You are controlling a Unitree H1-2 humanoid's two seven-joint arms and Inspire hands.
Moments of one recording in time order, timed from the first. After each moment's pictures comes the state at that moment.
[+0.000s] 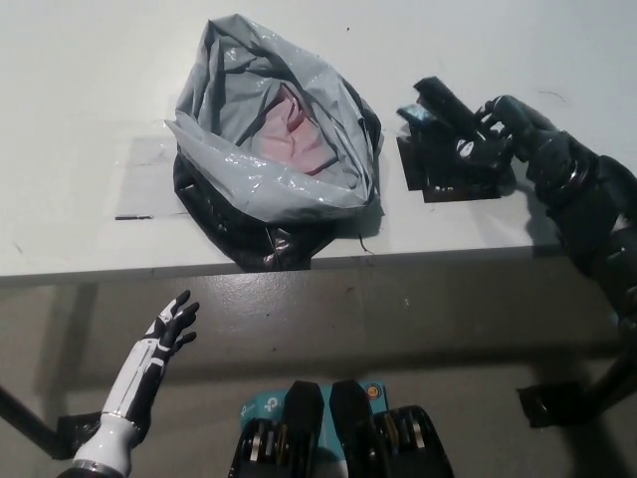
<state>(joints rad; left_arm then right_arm) -0.06 0.19 0.00 0.06 0.01 -0.09 -0.13 -1.16 -0.23 0.28 1.34 -0.39 -0.01 0.01</state>
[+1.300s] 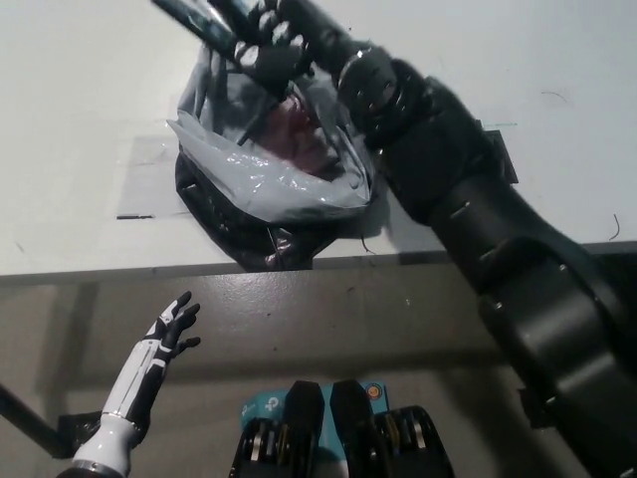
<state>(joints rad) -0.06 0.19 0.00 0.06 0.02 -0.08 -0.13 -1.34 0.07 0.26 1.20 -0.30 0.04 0.06</state>
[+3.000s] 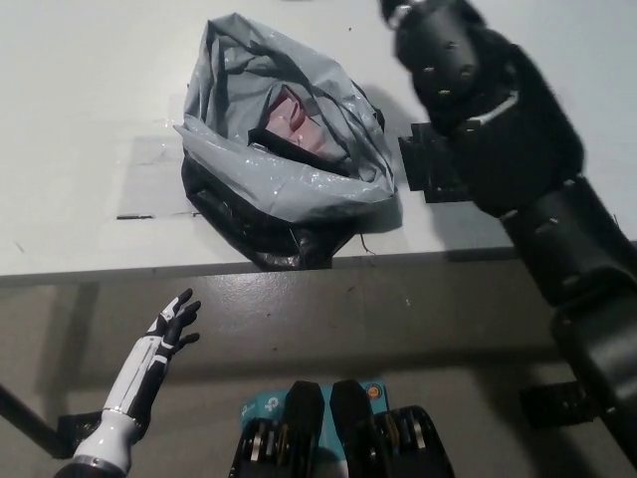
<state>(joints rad) -0.07 0.19 0.00 0.07 0.03 -0.08 -0.13 -1.20 -0.09 0.25 0.55 -0.37 -0.06 0.01</state>
